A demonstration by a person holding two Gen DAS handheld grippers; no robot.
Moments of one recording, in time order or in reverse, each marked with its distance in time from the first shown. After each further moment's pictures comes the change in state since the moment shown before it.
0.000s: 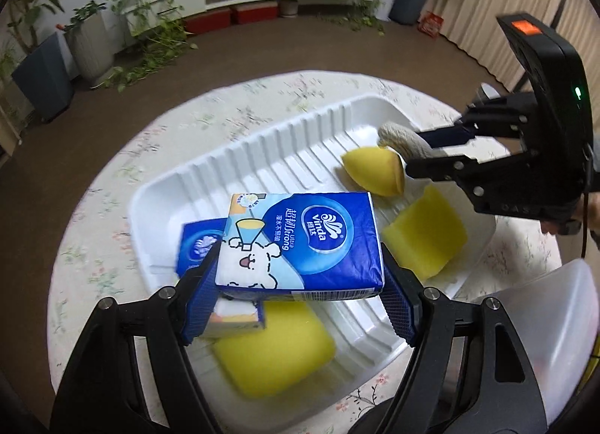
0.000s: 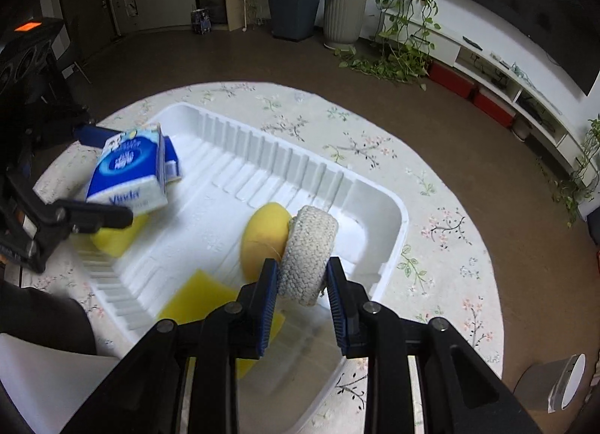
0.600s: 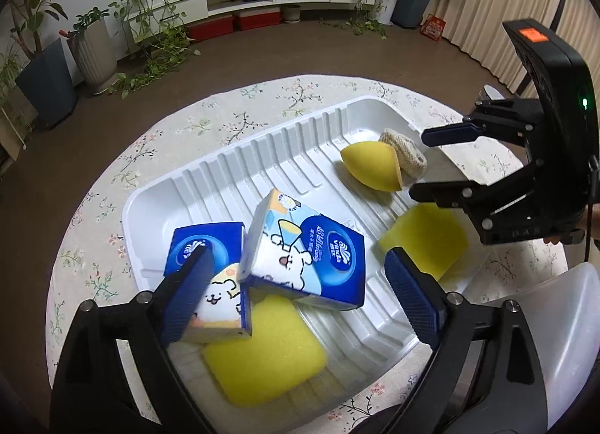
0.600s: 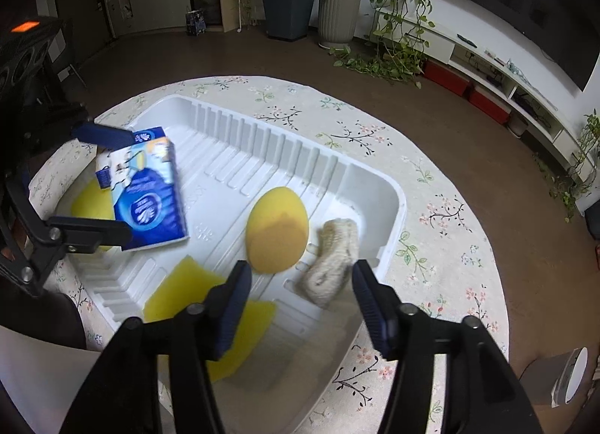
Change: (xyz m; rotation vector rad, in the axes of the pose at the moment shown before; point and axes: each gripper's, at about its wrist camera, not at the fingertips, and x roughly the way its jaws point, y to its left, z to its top) left arm -0.003 -0.006 0.001 -0.009 -0.036 0.024; right arm 0.003 -0.001 -0.009 0.011 -0.013 -0.016
